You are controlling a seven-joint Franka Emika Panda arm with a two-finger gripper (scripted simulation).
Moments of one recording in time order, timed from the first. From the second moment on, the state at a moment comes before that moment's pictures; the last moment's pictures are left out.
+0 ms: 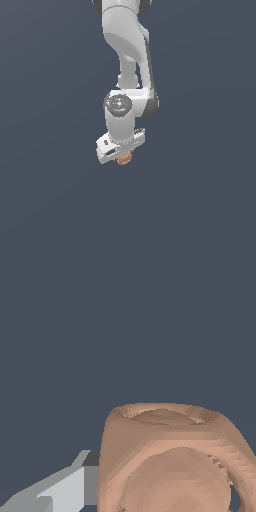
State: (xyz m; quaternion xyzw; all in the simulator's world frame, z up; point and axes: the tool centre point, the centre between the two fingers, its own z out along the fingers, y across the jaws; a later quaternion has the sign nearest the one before) arm 0.041 -0.023 0.092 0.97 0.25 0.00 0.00
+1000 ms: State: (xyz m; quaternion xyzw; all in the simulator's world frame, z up) arm 0.058 0.066 0.306 0.97 0.25 0.00 0.00
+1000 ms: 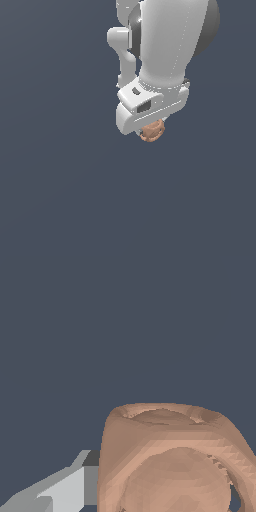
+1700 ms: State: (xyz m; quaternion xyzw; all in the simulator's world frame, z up) arm 0.070 0.104 0.397 0.97 0.25 0.00 0.00
